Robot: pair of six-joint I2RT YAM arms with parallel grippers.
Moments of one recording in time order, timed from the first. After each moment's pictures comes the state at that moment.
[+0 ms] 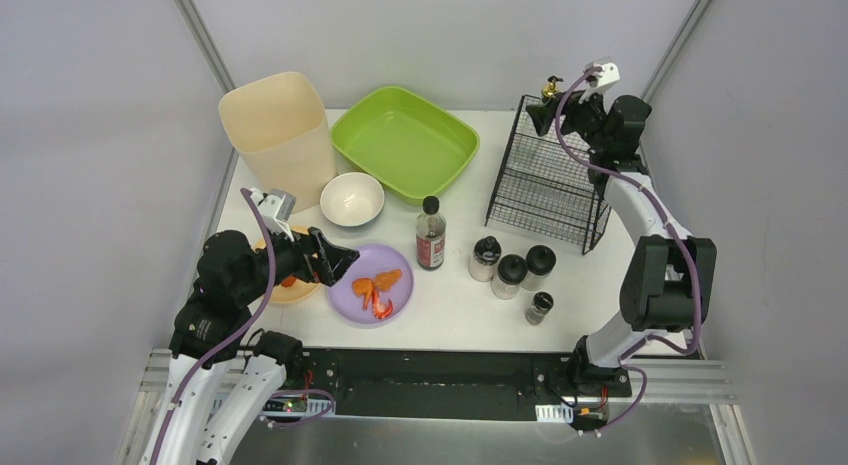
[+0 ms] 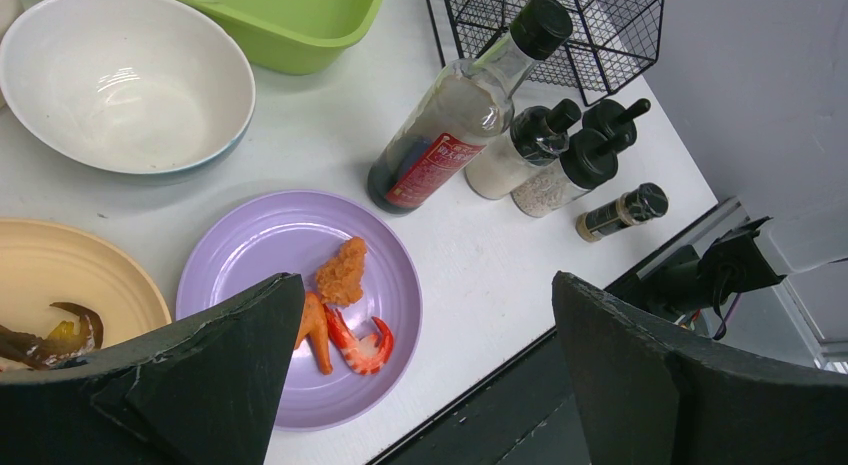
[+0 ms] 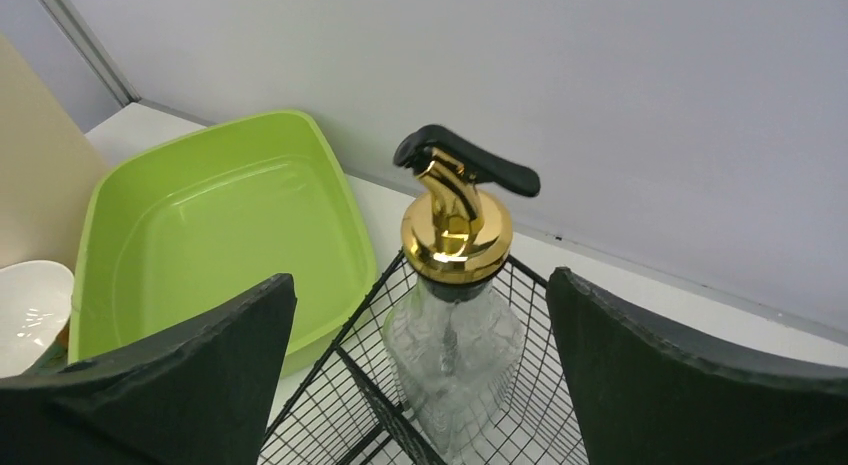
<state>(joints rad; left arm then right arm) -0.27 0.44 0.83 -0.65 0.37 -0.37 0.00 1.63 1.24 0.39 -0.54 0.07</state>
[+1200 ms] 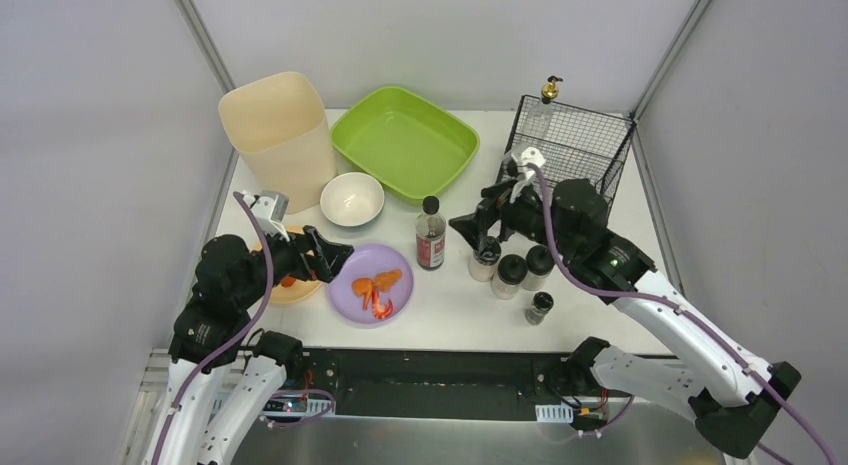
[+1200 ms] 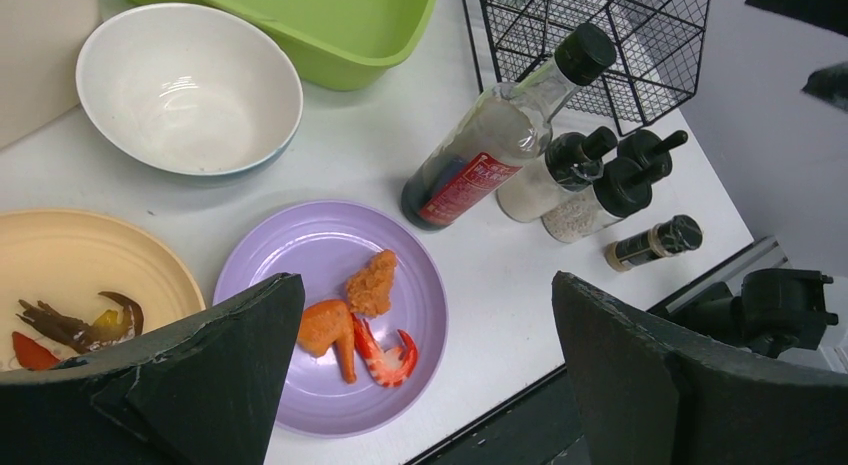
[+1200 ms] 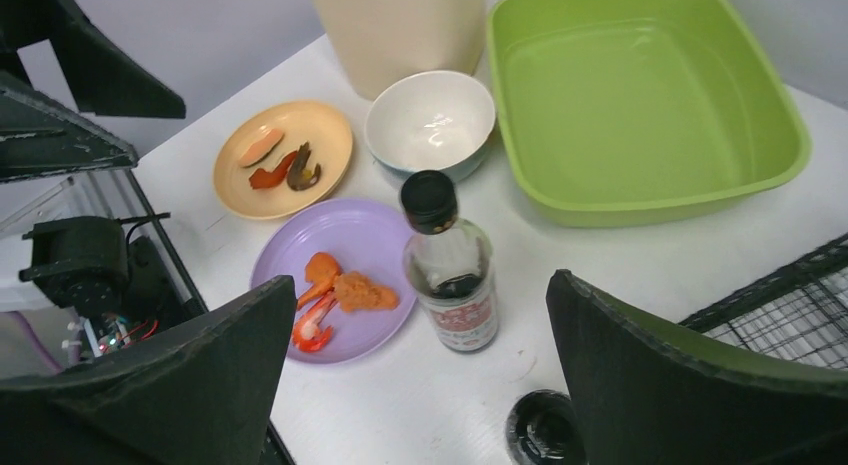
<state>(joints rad) -0.27 0.42 0.81 -0.65 0.28 -0.37 0.71 0.92 1.01 -0.25 -0.20 0.14</state>
